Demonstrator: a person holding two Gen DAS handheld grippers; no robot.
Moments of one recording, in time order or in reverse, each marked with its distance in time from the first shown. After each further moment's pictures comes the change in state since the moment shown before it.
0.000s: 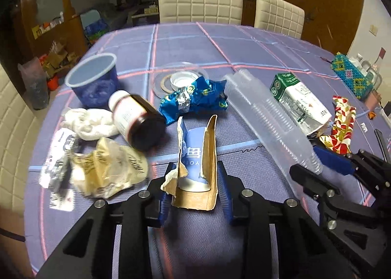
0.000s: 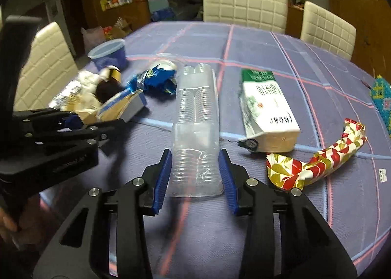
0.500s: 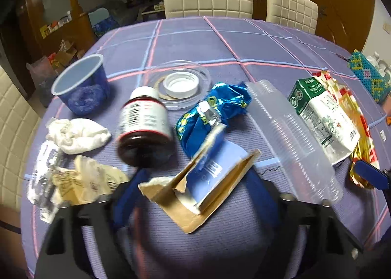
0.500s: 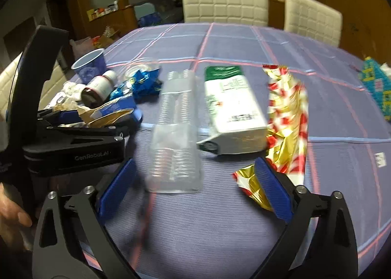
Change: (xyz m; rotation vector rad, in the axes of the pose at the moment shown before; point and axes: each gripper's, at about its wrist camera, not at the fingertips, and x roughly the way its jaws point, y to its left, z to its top) left arm 0.032 -0.013 0.014 -0.014 0.037 0.072; right arm 0.017 -0.031 -0.007 0.094 0.056 0.010
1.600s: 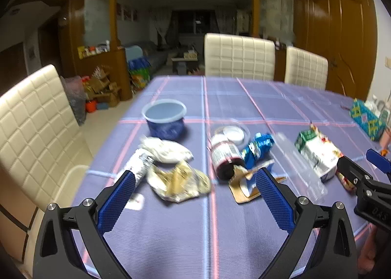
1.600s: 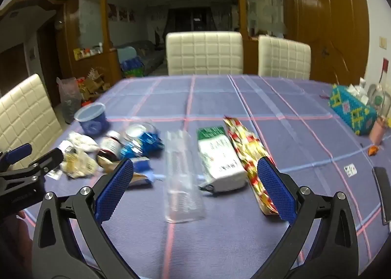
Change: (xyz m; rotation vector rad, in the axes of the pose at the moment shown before) left arm -0.100 0.057 -0.040 -0.142 -0.300 0.062; right arm -0.065 0.007 0.004 0.075 -0.261 -0.178
